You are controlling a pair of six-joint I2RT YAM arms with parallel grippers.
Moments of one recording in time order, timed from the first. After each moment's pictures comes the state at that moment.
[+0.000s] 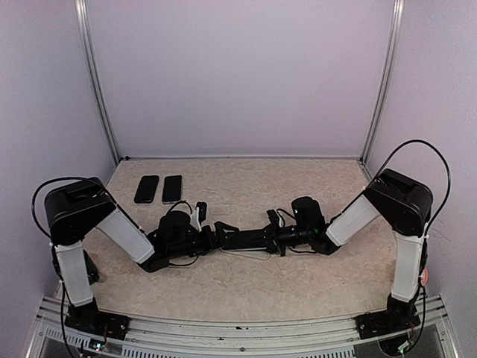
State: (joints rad) left arm -0.84 1.92 0.61 0.97 0.12 -0.94; right arm 0.73 2.00 0.78 0.77 -0.66 1.28
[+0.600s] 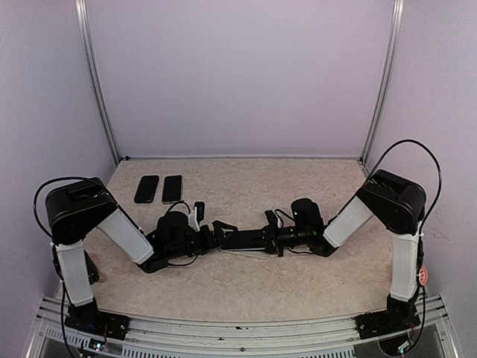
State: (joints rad) left arm -0.83 1.93 0.60 1.01 0.12 -0.95; right arm 0.72 2.05 0.79 0.86 -0.69 1.29
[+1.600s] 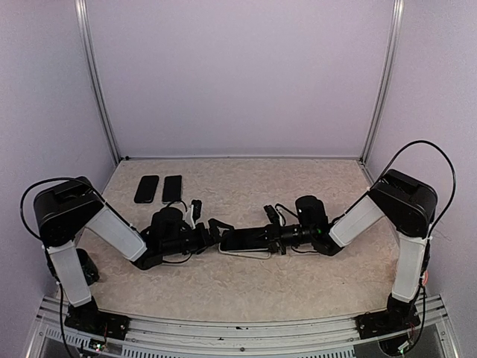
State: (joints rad) left arm -0.80 1.84 0.57 0.93 0.18 -0.94; right arm 0.73 1.96 0.75 0.84 -0.74 1.13
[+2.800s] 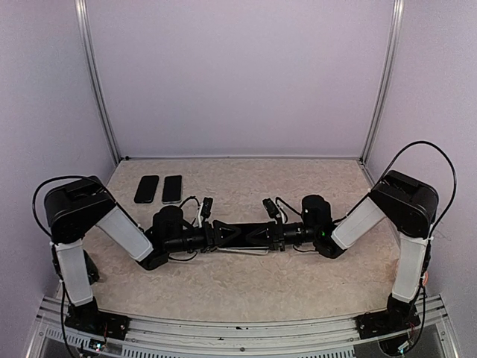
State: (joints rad) left arm -0.80 1.93 0.61 1.13 0.41 -0.98; right arm 0.73 1.95 0.71 1.03 -0.82 1.07
